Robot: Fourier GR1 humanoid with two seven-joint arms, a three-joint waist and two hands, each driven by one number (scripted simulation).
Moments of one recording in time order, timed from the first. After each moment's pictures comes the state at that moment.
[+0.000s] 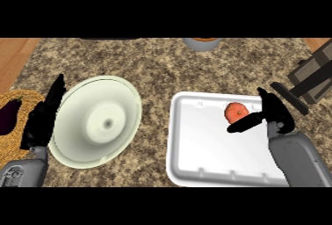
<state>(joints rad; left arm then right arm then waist) -0.15 0.28 0.05 -1.46 -0.15 0.09 0.07 -0.37 -0.30 0.18 -1.43 0.42 0.03 1.11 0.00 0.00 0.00</state>
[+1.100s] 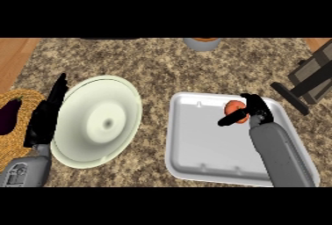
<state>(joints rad) -0.17 0.24 0.09 -1.44 -0.19 0.06 0.05 -0.47 -0.15 0.04 -1.11 0.49 0.03 0.99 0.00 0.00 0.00</state>
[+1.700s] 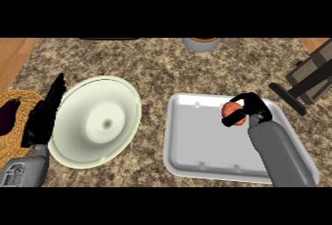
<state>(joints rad) -0.17 0.25 0.11 -1.43 -0.20 0.04 0.05 -0.49 -0.17 0.06 -1.06 0.52 0.08 0.88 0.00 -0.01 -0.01</state>
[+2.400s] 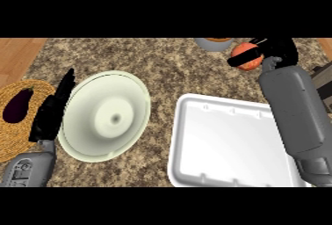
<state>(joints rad) -0.20 0.22 0.07 -1.46 -0.21 0.02 0.07 -0.87 -0.24 -0.06 -1.05 0.72 -0.08 1.08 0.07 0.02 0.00</state>
